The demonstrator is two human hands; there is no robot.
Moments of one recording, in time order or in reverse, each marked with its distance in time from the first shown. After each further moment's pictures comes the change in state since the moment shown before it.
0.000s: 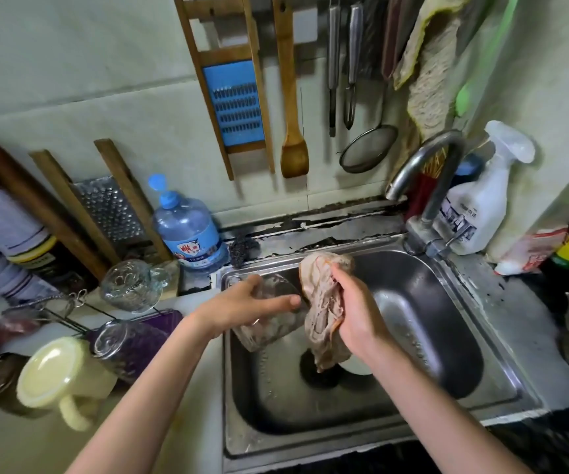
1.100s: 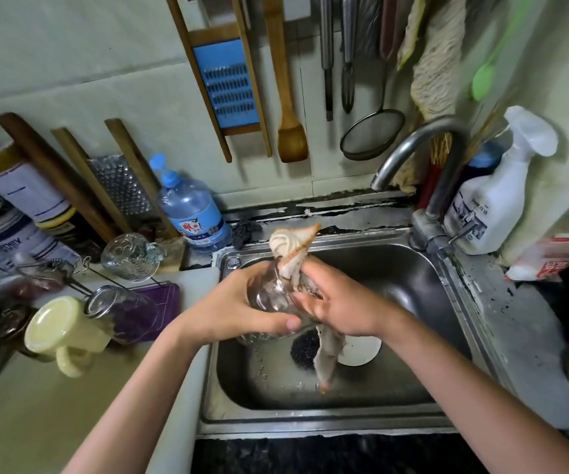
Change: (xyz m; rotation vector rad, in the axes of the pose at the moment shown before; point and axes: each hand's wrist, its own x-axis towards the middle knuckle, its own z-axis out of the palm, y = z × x) left_hand -0.036 0.030 0.053 -0.220 0.012 0.398; right_hand -0.009 -0.055 -0.044 -1.014 -0.827 -0.363
